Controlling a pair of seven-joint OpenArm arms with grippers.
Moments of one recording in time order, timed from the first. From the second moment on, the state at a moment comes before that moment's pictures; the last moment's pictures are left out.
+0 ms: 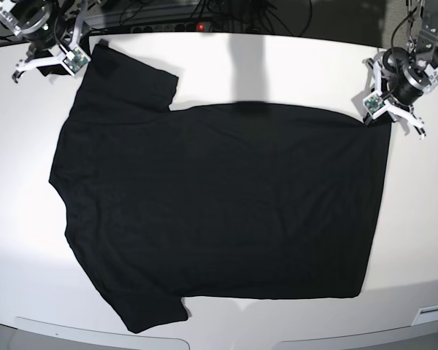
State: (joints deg) left arm 19.3 -28.9 1.4 81.1 27.2 -33.1 -4.1; right arm -51.7 29.2 18.3 124.8 -5.0 30.1 -32.0
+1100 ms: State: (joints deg) left arm 20.1 -28.9 1.4 81.5 17.9 -33.6 -0.8; right arm -26.5 55.3 -25.7 104.1 -27.6 23.6 -27.8
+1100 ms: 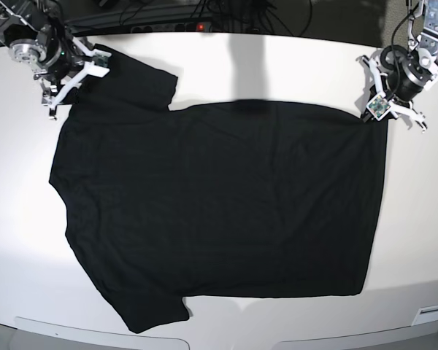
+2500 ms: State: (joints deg) left arm 21.4 -29.0 1.2 83.2 7.0 -33.7 6.1; right arm -18.3 51.2 -29.6 99.6 -10.4 19.7 -32.0
